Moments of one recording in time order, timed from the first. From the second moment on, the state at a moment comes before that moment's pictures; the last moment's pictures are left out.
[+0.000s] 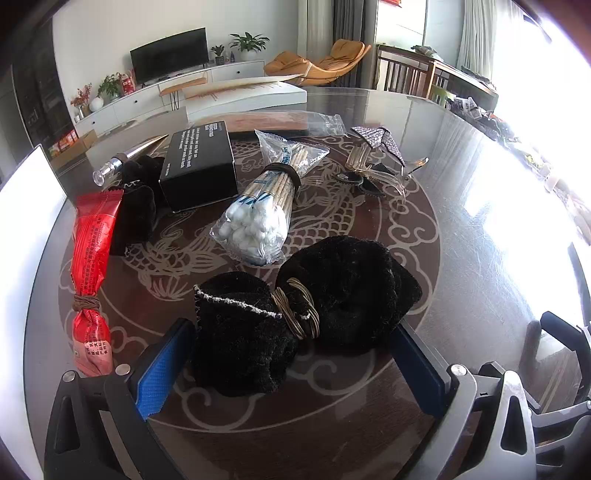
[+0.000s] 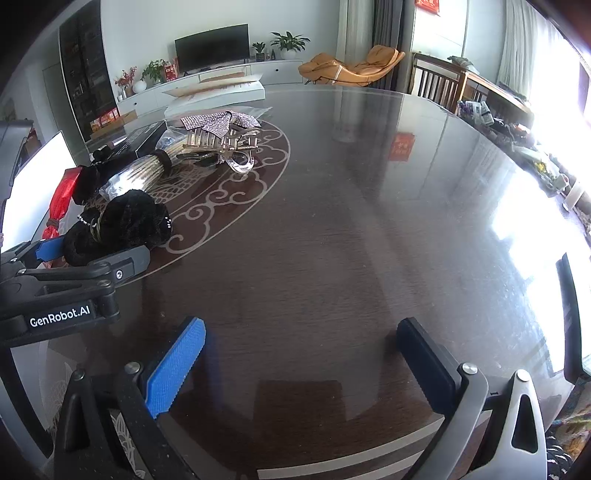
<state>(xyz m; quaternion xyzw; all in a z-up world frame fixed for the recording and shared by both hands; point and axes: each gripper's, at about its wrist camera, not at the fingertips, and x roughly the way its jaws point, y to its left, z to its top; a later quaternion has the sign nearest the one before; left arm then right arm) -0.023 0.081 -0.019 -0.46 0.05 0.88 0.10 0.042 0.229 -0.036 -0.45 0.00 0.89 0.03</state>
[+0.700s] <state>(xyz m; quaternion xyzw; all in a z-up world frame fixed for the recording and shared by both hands) -0.022 0.081 -0.019 -0.46 0.05 0.88 0.10 0.043 0.229 -0.036 -0.45 0.00 0.89 0.03</state>
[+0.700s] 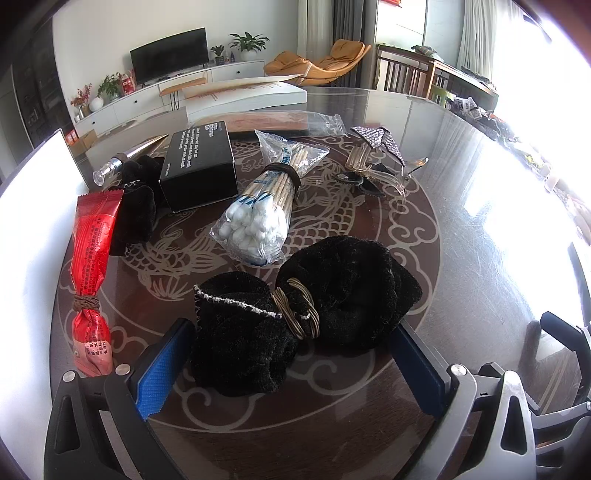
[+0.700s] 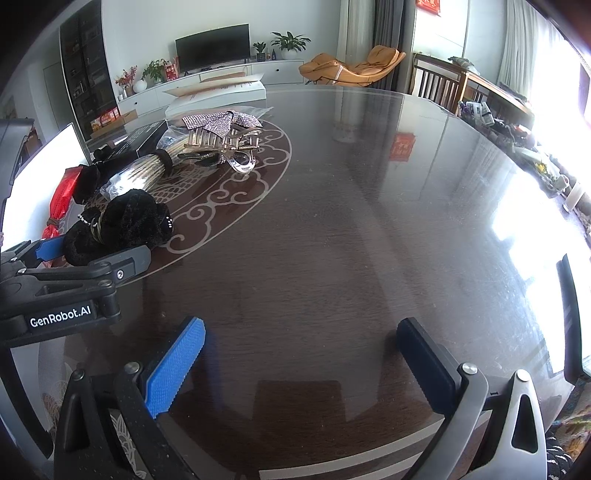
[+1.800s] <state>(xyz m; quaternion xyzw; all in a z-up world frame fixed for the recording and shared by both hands) -0.022 0.082 -0.018 -0.46 0.05 0.88 0.10 0.031 0.228 -0.035 -0.47 0.00 0.88 0.02</state>
